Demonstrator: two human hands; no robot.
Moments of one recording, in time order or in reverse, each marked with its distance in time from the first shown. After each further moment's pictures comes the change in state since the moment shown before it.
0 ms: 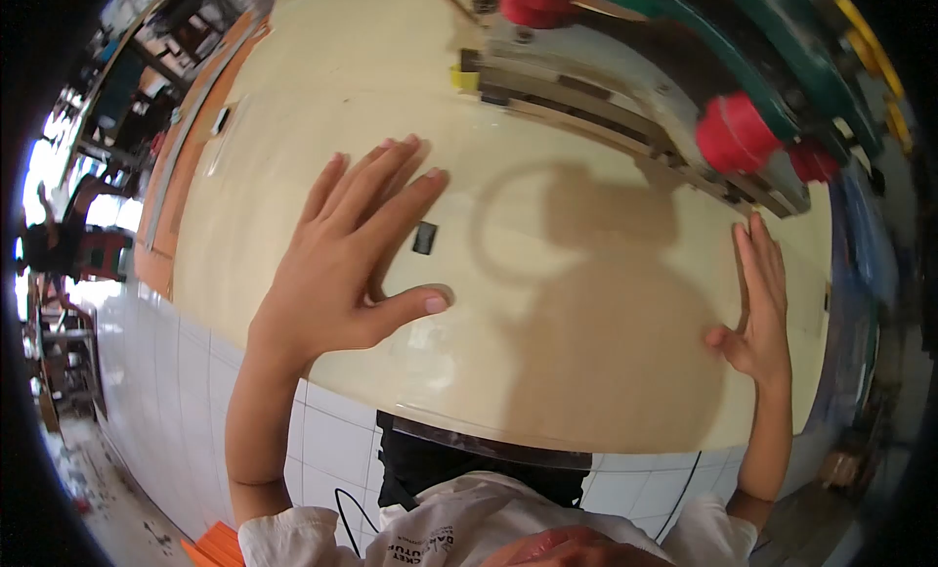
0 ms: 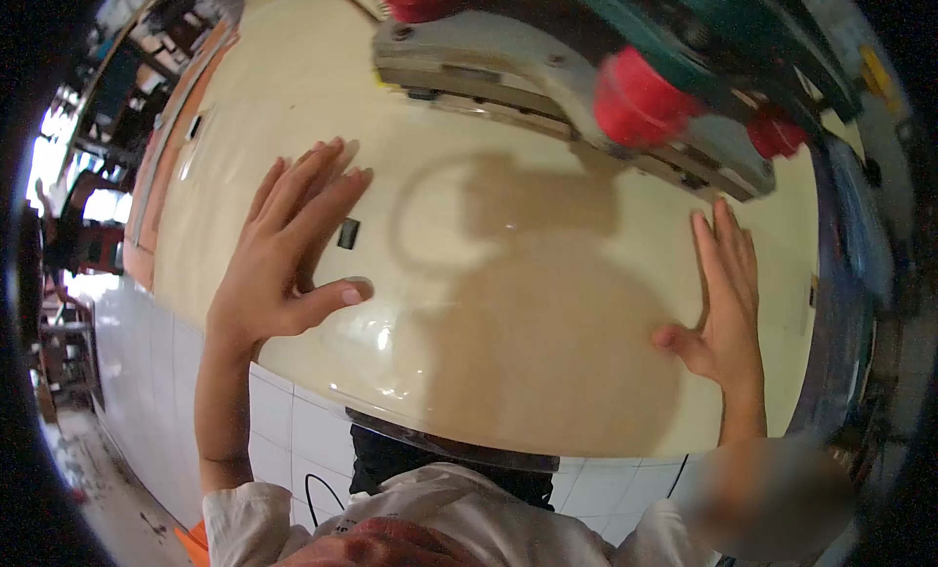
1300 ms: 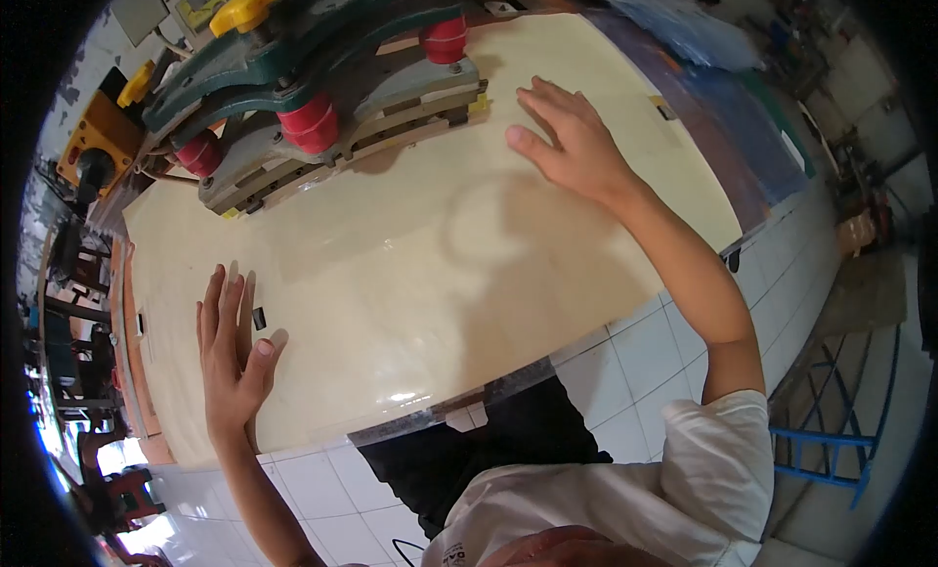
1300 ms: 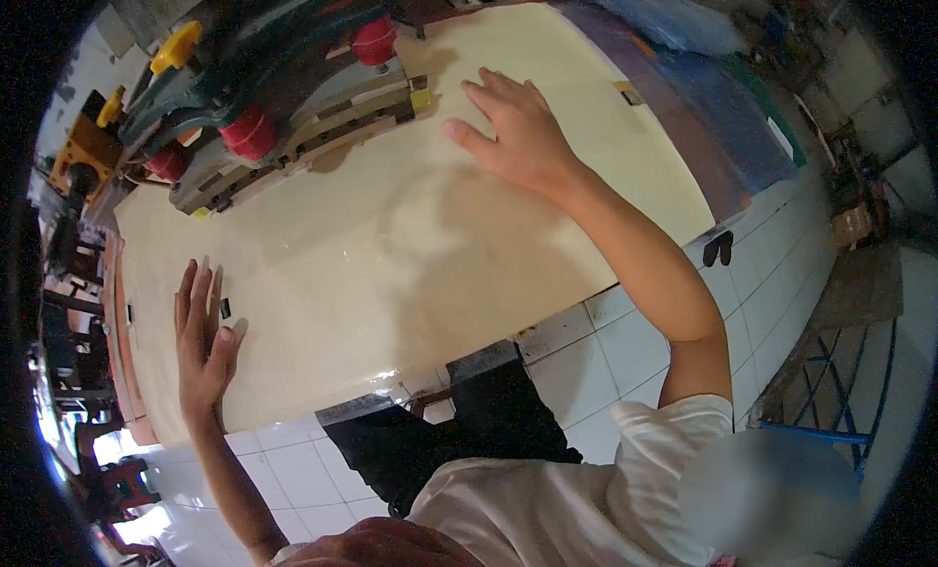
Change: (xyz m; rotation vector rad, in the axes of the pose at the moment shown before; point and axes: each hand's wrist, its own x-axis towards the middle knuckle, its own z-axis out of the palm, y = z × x) left_hand 0.000 0.022 0.007 -0.184 0.110 -0.012; right_hand -0.011 0.043 0.007 0.066 0.334 0.320
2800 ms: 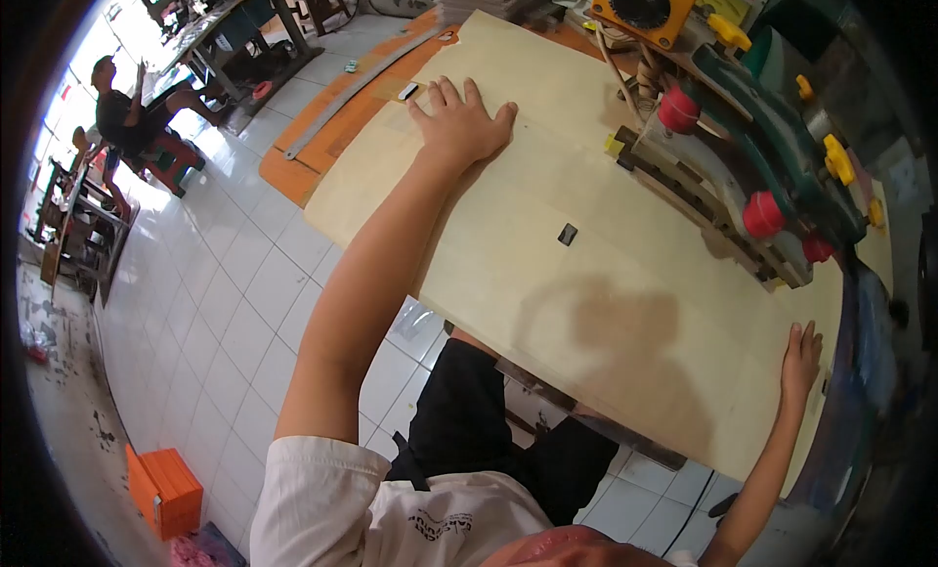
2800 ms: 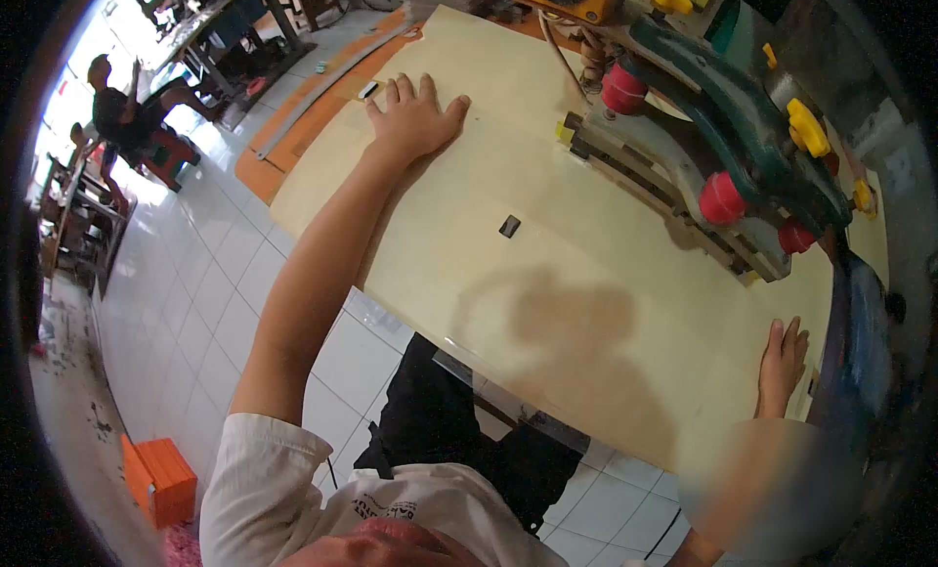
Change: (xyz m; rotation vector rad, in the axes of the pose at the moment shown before) left_hand 0.056 -0.136 -0.010 0.479 0.230 -0.836; right_hand 0.010 0.082 0.014 -0.399 -0.165 0.490
